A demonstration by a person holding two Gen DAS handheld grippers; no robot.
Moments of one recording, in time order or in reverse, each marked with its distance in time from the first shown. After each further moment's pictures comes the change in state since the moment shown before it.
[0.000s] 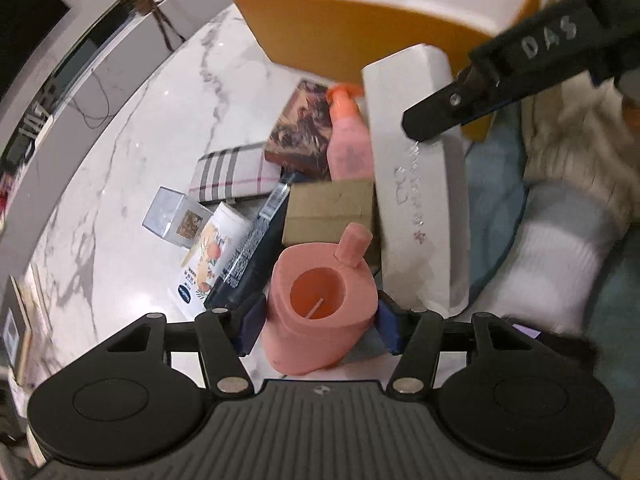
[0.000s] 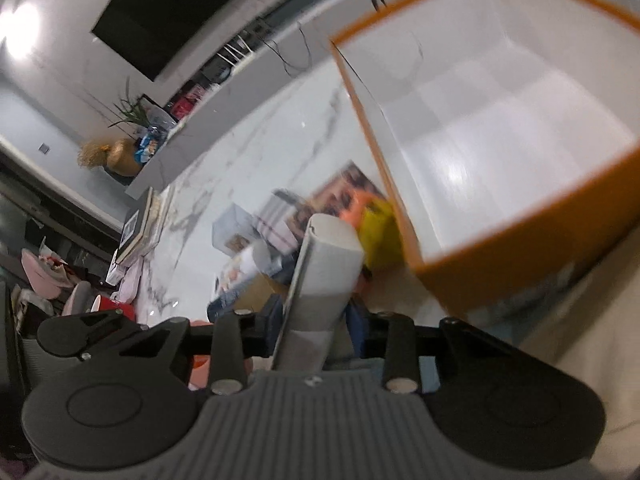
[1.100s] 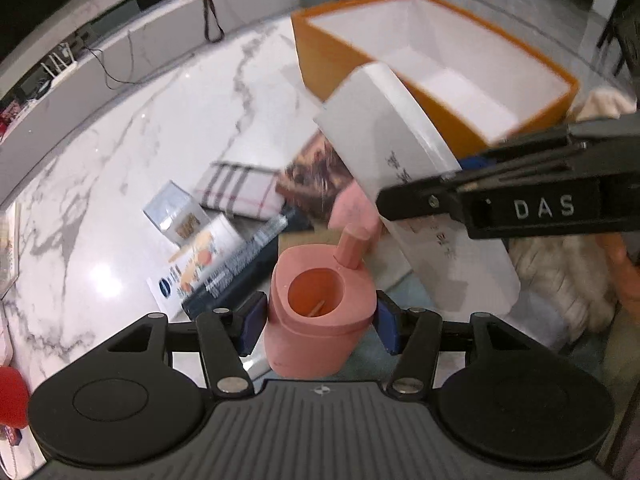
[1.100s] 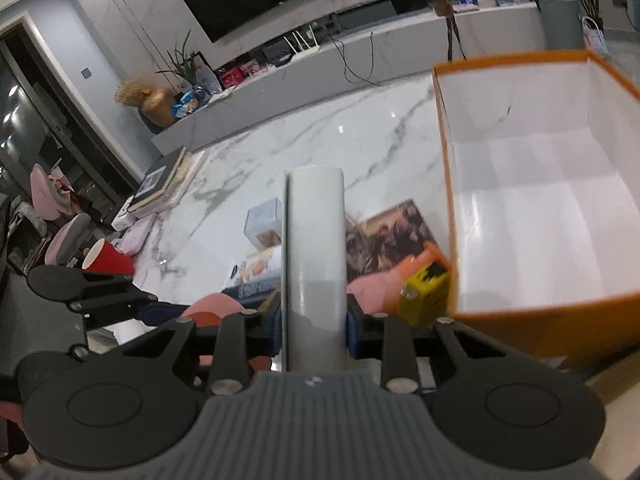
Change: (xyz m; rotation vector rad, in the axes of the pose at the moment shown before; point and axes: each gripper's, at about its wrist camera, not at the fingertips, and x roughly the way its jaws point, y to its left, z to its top) left arm -0.023 0.017 0.009 -0.271 -0.100 -0.080; right arm 0.017 0.006 0.019 -0.304 -0.010 0.035
